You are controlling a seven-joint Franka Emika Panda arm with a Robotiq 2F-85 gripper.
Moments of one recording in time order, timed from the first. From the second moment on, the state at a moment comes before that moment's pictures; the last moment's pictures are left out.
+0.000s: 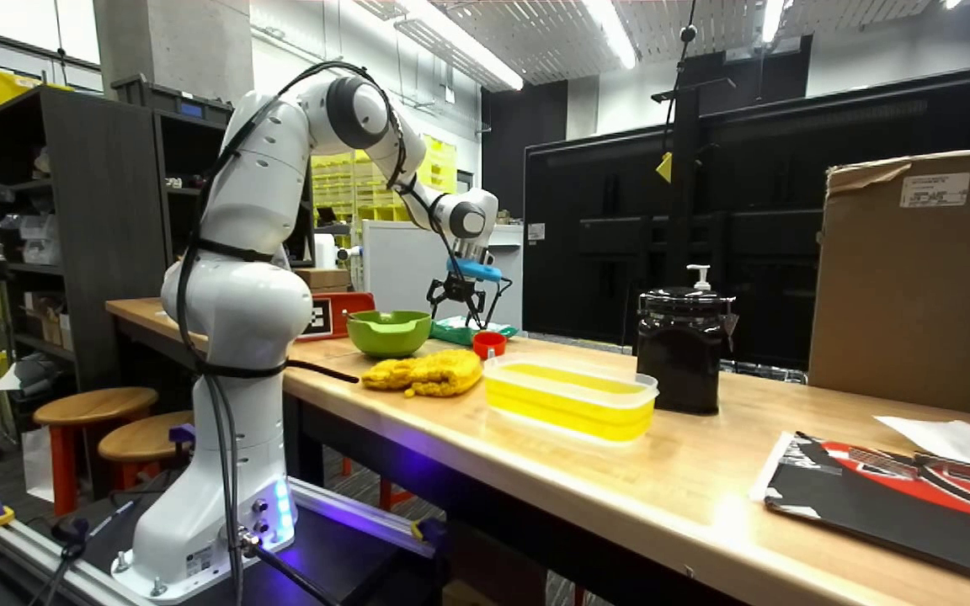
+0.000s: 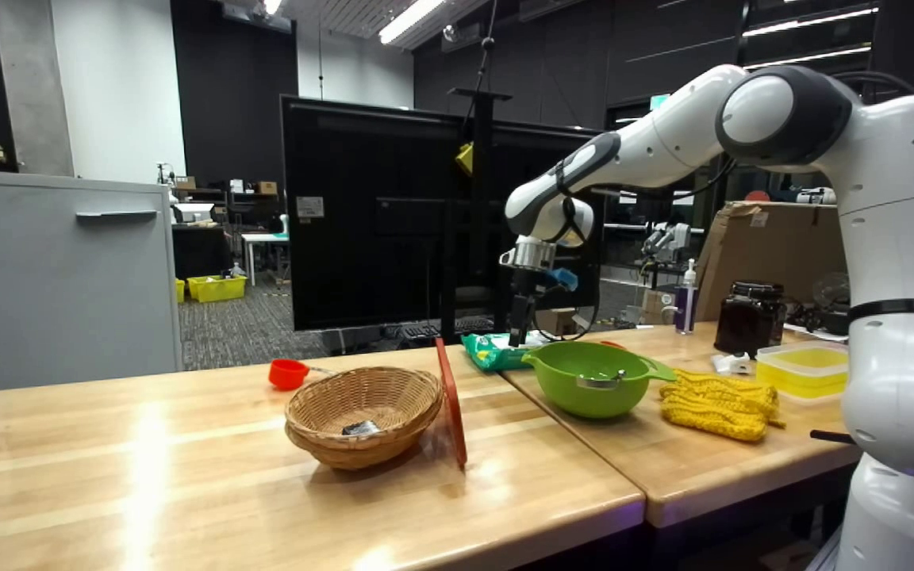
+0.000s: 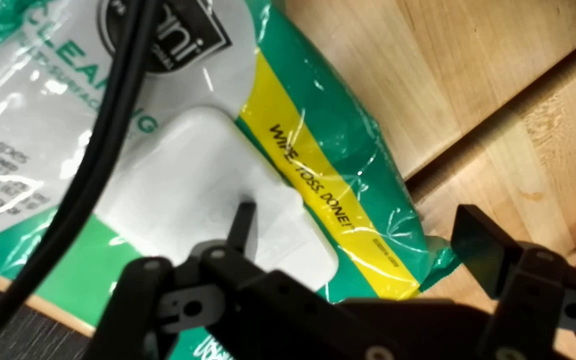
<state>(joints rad) -0.11 0.27 0.03 -1.83 0.27 2.01 -0.86</state>
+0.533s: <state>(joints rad) -0.10 0.26 0.03 -1.83 0.24 2.01 -0.85</state>
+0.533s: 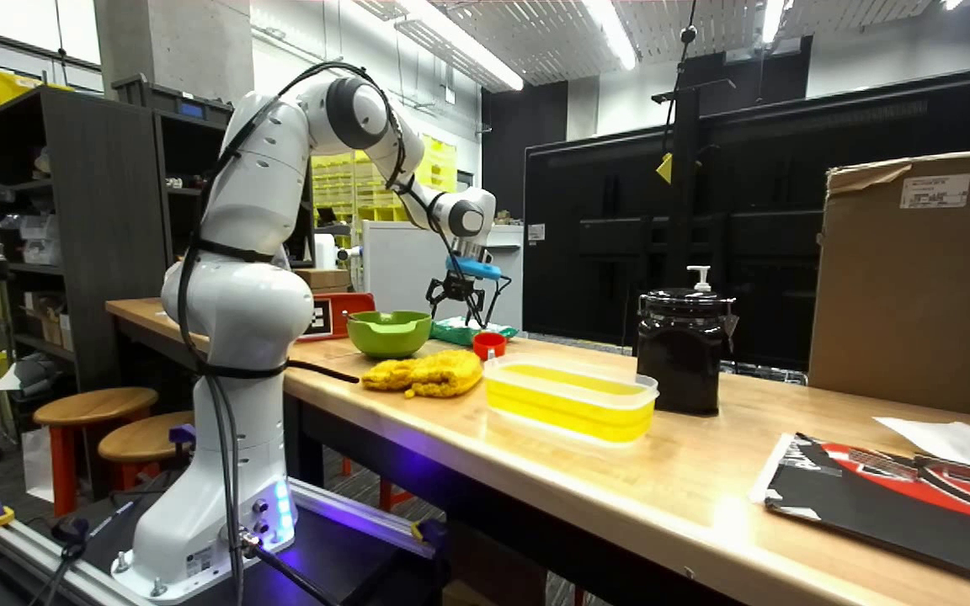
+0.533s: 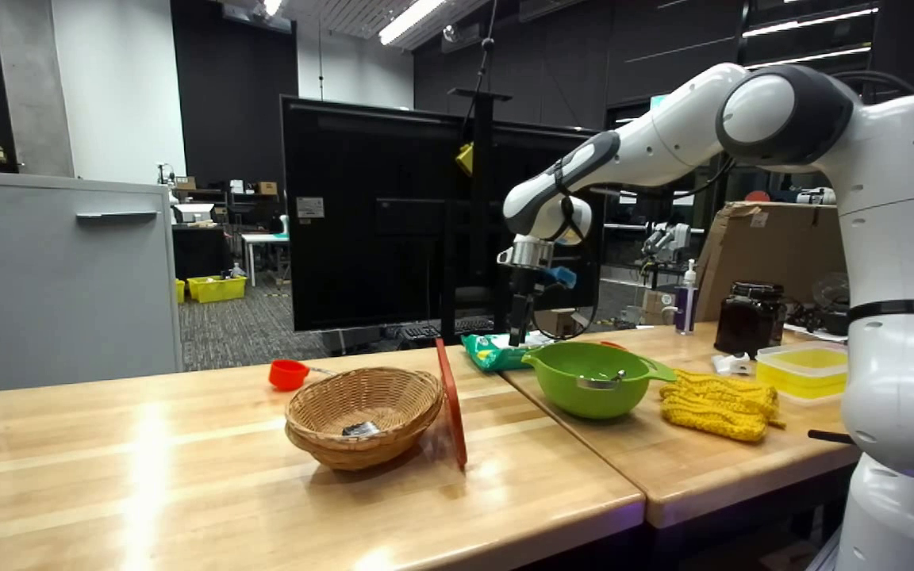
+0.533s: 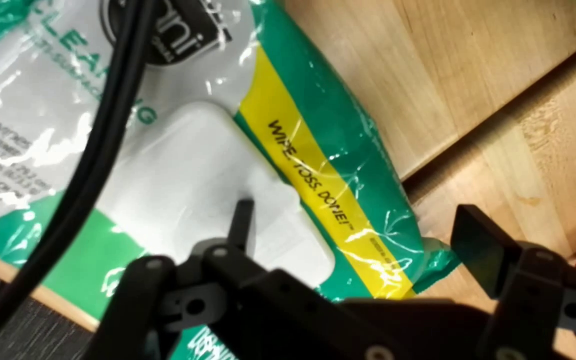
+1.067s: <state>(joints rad) -0.08 0.22 0.03 -1.82 0.15 1.99 -0.82</state>
